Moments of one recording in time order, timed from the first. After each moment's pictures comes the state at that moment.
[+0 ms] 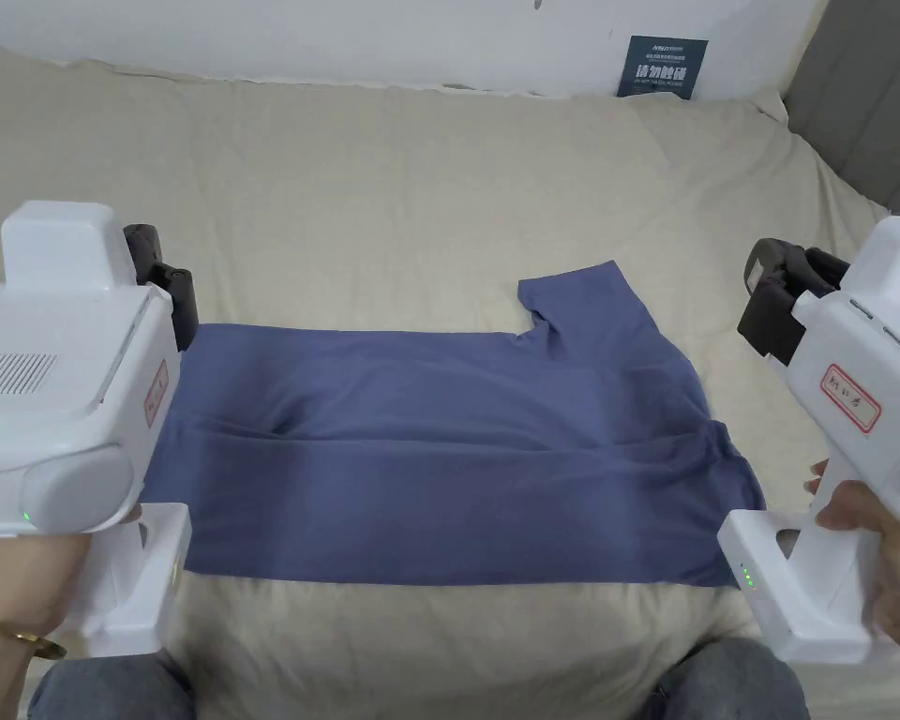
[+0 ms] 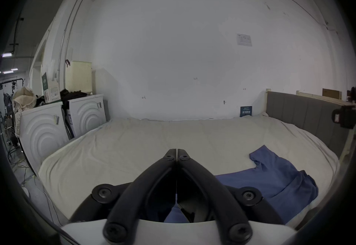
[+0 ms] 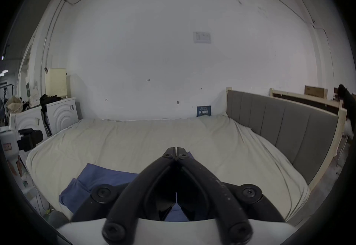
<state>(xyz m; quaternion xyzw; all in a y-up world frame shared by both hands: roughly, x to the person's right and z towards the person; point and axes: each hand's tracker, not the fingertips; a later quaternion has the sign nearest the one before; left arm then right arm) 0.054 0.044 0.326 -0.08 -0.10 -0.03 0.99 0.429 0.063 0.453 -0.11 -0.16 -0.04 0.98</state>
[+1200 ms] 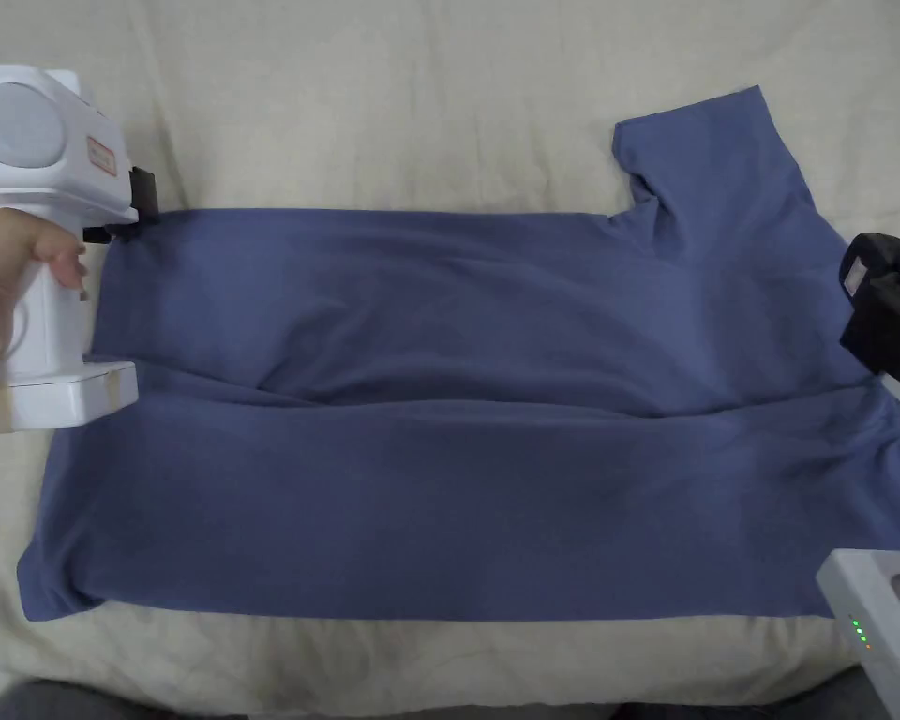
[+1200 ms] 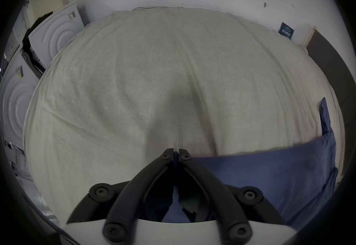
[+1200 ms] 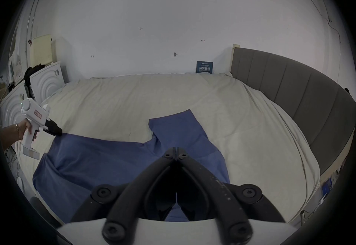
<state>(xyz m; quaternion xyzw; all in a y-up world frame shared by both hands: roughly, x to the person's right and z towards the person) 0.066 -0.120 0.004 -0.50 -0.07 -0.07 0.86 0.458 -0.042 0.315 -0.28 -0.17 -0.03 0.95</state>
